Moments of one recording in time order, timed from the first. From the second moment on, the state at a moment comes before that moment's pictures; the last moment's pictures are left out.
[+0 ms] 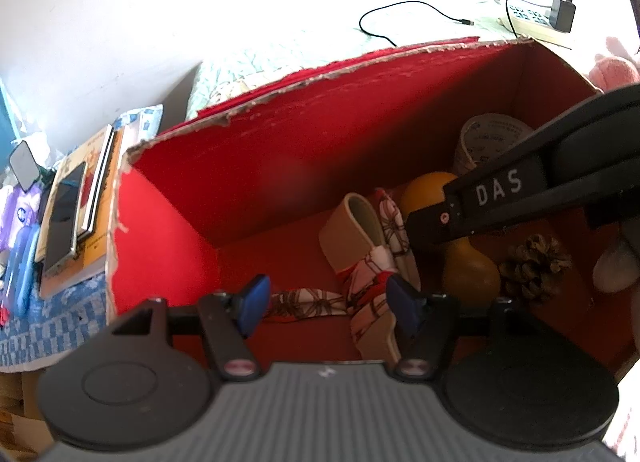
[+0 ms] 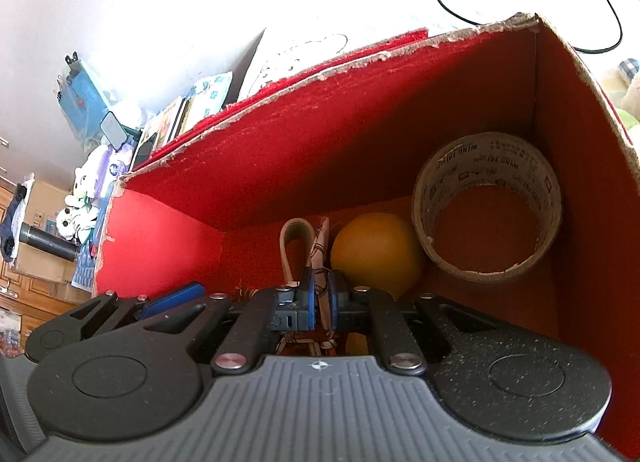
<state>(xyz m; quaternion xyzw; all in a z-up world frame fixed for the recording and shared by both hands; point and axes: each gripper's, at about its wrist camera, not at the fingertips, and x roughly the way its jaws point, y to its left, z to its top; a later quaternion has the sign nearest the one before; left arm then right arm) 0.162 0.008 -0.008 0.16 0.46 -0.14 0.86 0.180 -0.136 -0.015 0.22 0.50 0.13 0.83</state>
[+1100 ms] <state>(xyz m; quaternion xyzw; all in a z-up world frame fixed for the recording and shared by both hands) 0.164 0.009 -0.008 0.16 0.46 -0.14 0.86 0.184 -0.143 -0.021 0.23 0.52 0.15 0.81</state>
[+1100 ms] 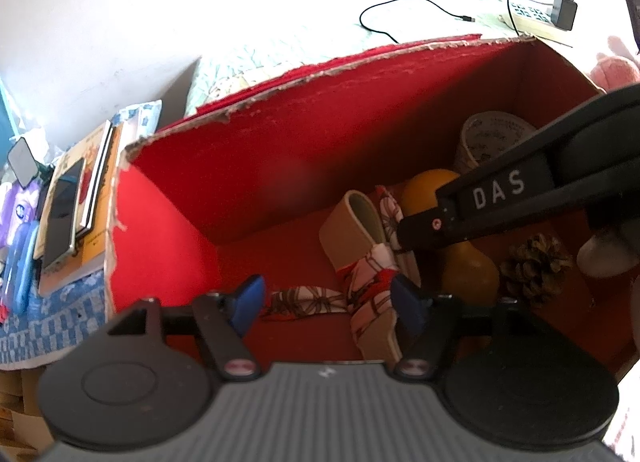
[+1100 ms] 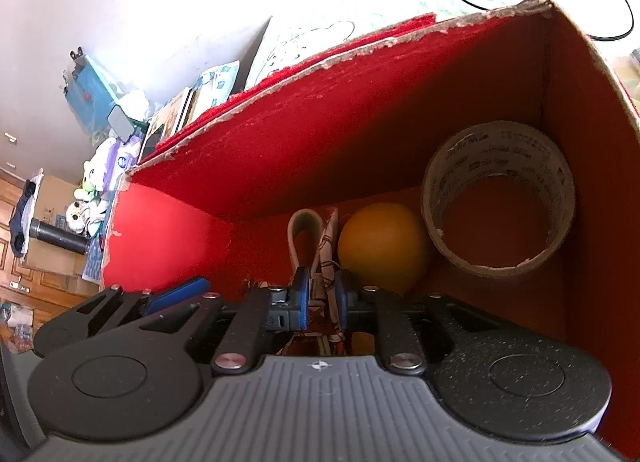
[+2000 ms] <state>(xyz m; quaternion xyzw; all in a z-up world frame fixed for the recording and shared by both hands) 0.132 0.027 0.048 0.14 0.42 -0.08 0.89 0.124 -0.150 0.033 0.22 0.37 0.13 0.89</state>
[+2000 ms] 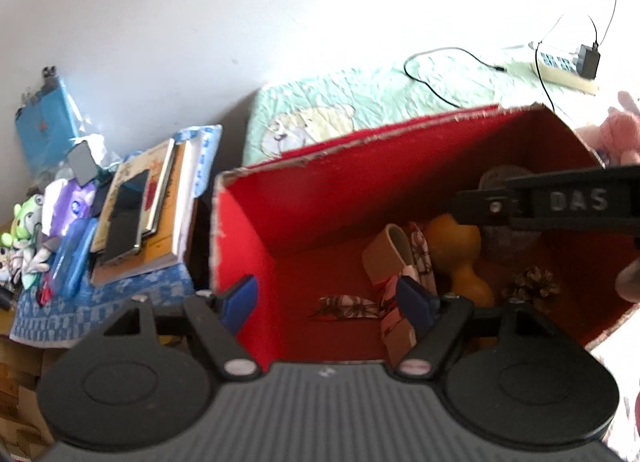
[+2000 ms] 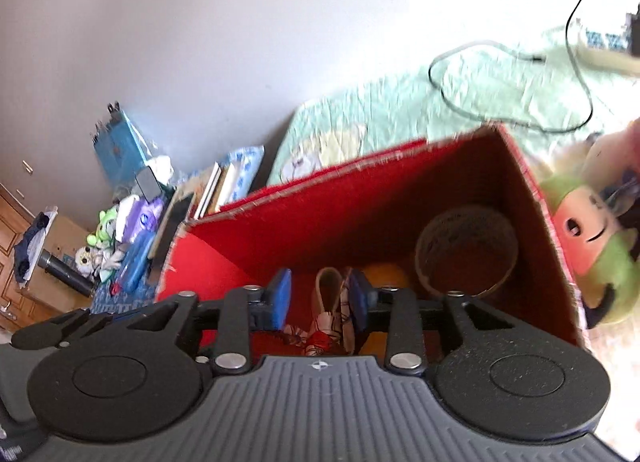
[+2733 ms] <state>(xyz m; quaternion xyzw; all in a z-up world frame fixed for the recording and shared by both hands) 0.059 0.066 0.090 0.14 0.37 -0.07 0.92 0.025 -0.143 0.053 0.21 0.31 0.09 0.92</state>
